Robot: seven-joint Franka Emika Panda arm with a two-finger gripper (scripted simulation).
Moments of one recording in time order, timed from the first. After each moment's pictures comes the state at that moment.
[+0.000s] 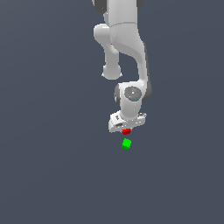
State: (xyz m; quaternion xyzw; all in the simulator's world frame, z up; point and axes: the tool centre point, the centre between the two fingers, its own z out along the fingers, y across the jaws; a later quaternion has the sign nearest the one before) arm -0.030 0.081 0.022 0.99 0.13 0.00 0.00
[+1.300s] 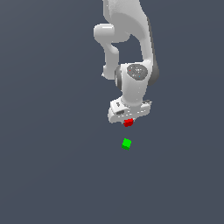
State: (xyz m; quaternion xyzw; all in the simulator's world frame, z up) arm -0.028 0.082 0.117 0.99 0.13 0.00 0.00
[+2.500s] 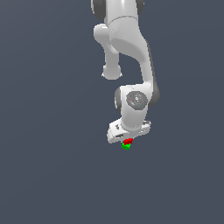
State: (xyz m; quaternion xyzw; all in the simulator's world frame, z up) arm 0.049 0.078 0.066 0.99 0.13 0.00 0.00
